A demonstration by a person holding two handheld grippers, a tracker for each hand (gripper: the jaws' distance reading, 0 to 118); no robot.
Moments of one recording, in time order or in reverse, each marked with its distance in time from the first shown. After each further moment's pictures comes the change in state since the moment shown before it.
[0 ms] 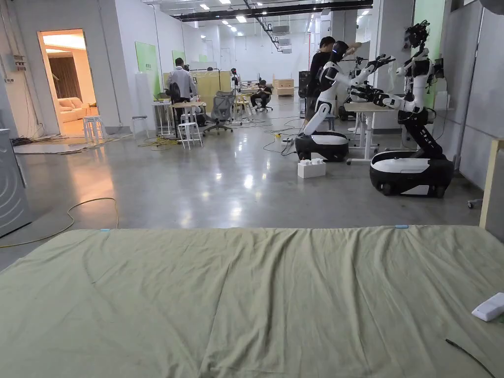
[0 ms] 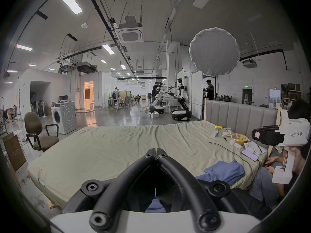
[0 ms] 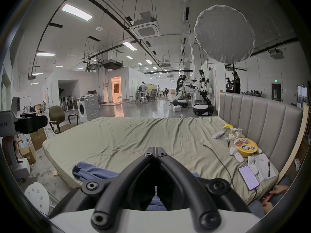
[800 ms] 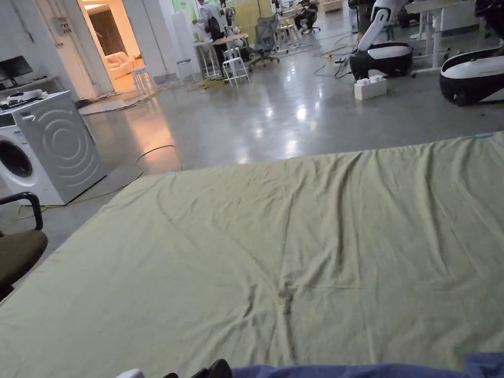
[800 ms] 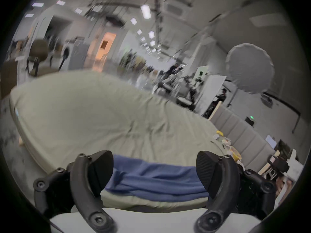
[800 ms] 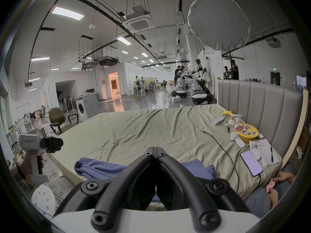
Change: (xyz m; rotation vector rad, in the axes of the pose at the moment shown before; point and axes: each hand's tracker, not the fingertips) left arm -0.124 -0.117 -0.094 -0.308 0.021 0.534; right arm 0.015 -0.025 0.003 -0.089 -0.003 -0.085
